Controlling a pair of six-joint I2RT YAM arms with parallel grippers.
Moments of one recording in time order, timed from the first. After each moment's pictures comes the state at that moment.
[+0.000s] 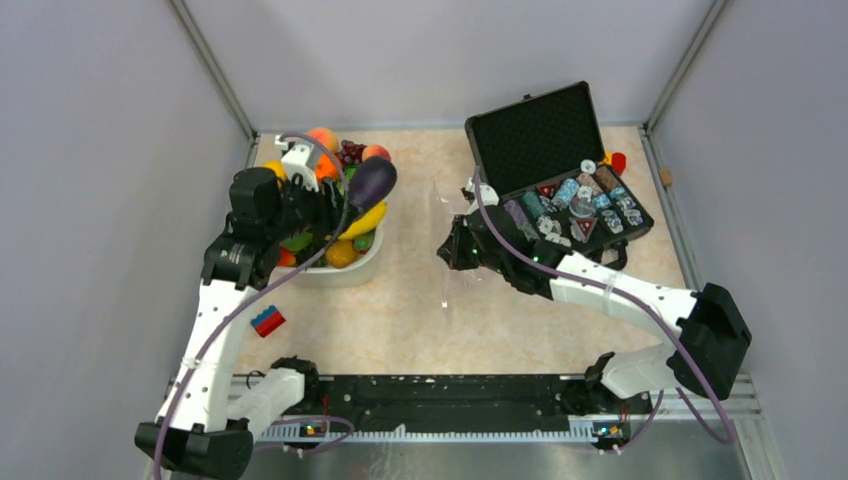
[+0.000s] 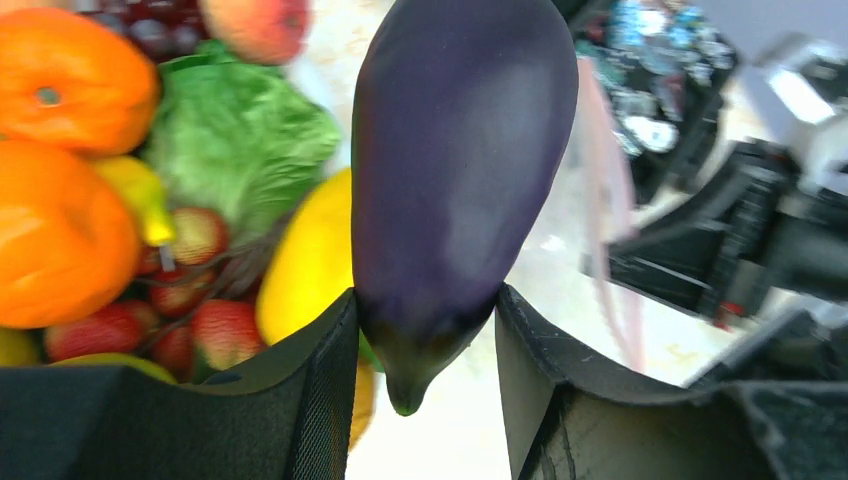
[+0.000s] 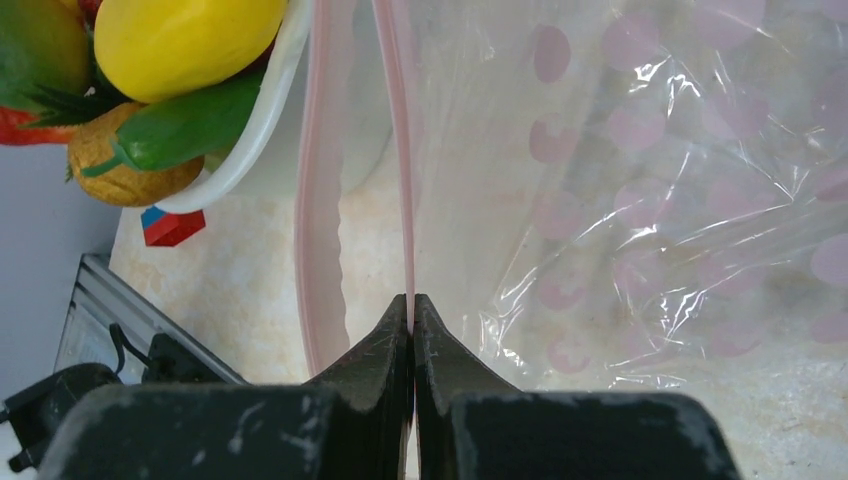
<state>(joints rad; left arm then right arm) -0.16 0.98 1.17 -0.61 0.38 -0.15 0.92 1.34 1.00 -0.20 0.15 0.67</state>
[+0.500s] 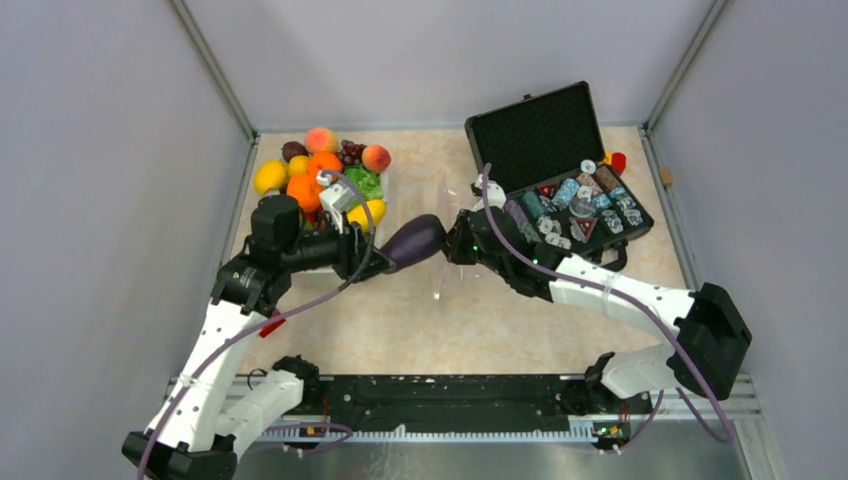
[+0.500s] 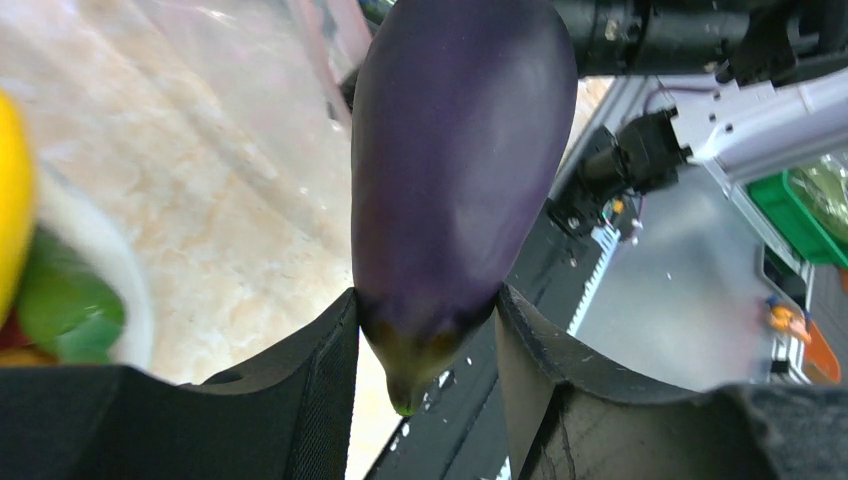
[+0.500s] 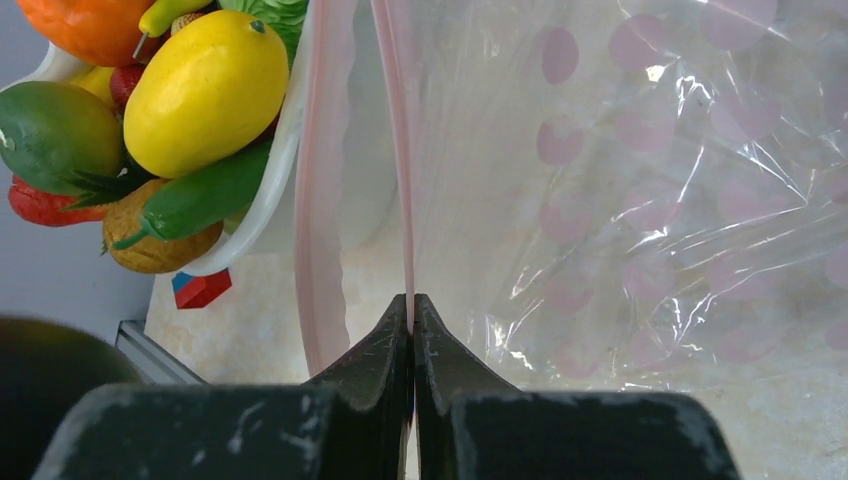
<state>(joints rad) -0.29 0.85 1.02 -0.63 0.77 -0.18 0.92 1.34 0.97 -0.10 0.24 0.76</state>
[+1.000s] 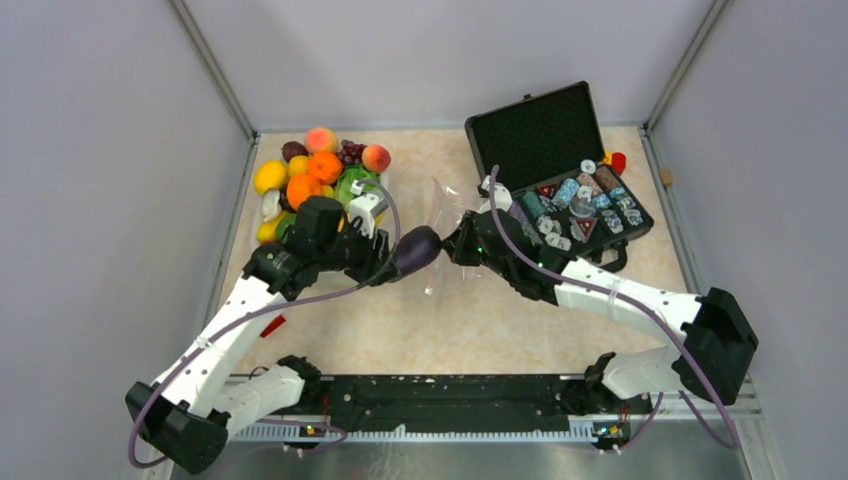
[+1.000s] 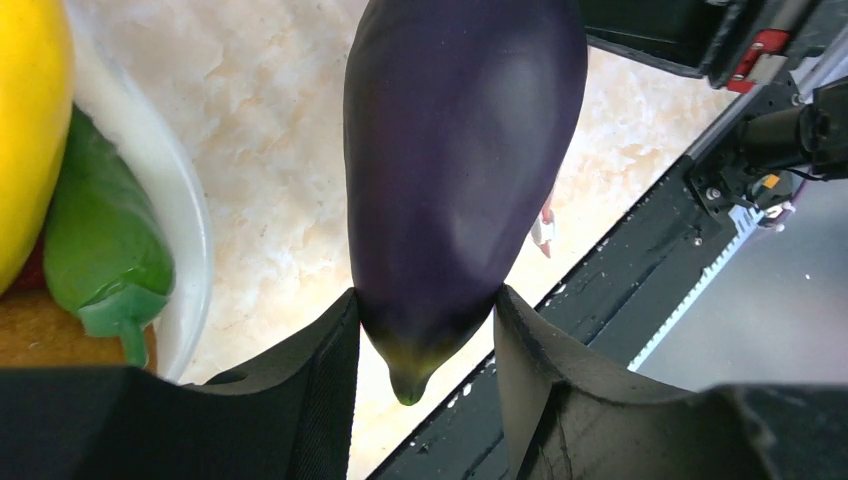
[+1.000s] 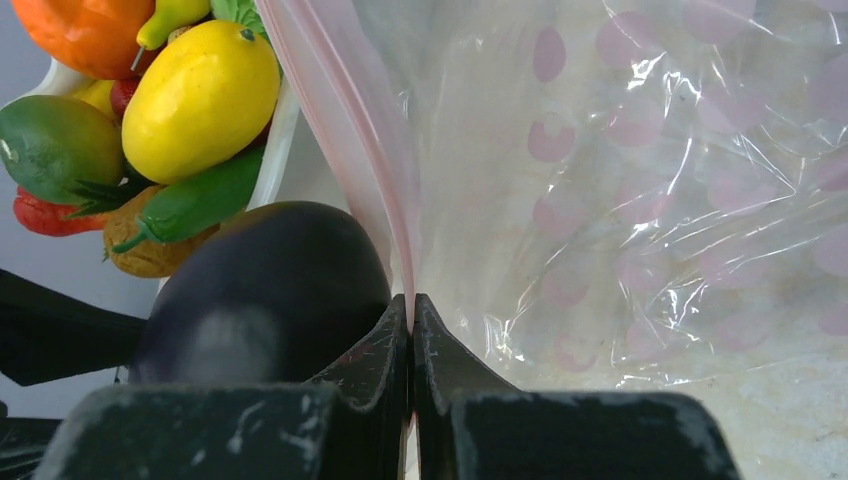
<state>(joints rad) -0.49 0.99 1.00 -0.72 0.42 -0.15 0.92 1.31 0.93 -0.09 0.27 0.79</state>
